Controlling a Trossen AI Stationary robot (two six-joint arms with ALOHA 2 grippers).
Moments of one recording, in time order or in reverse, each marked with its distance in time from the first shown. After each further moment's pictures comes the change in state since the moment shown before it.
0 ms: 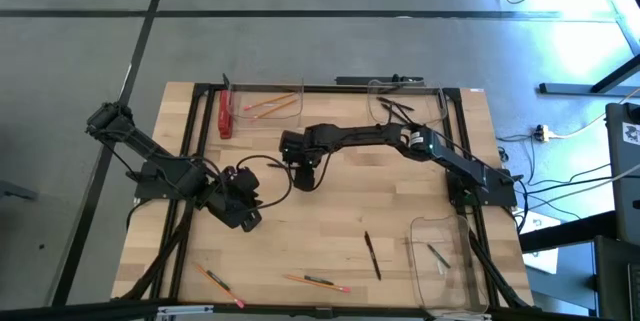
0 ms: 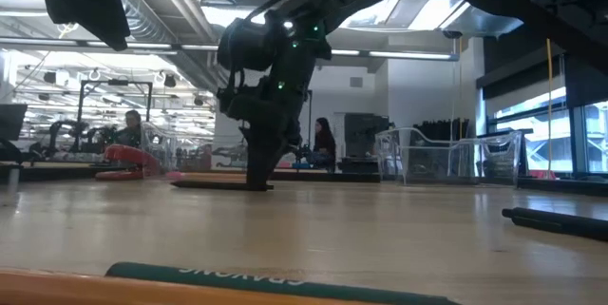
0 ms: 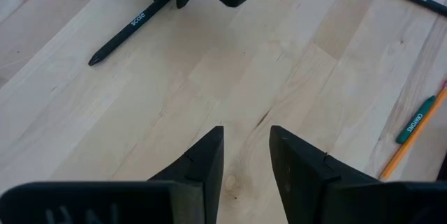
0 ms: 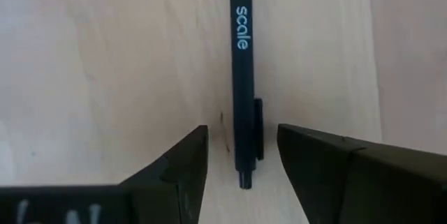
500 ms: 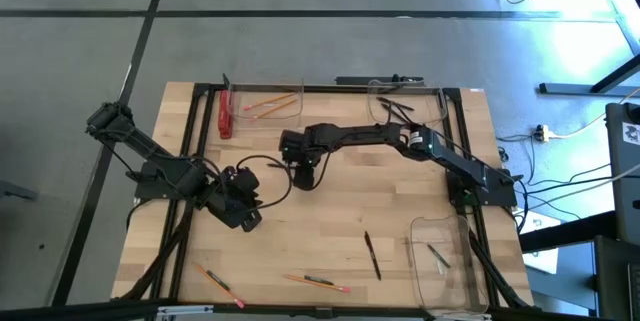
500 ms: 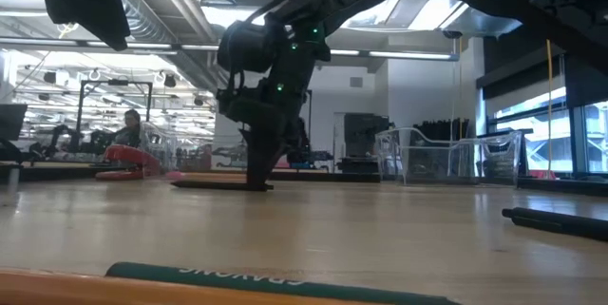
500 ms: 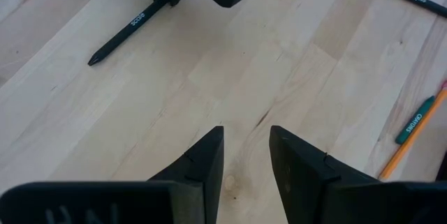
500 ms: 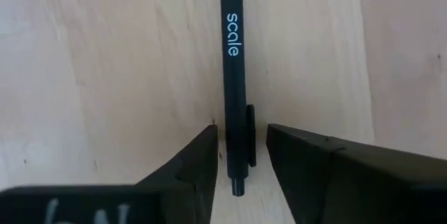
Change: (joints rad) left arm 0.000 0.000 0.000 0.001 0.000 -0.001; right arm -0.003 0.022 0.004 0.009 0.003 -0.001
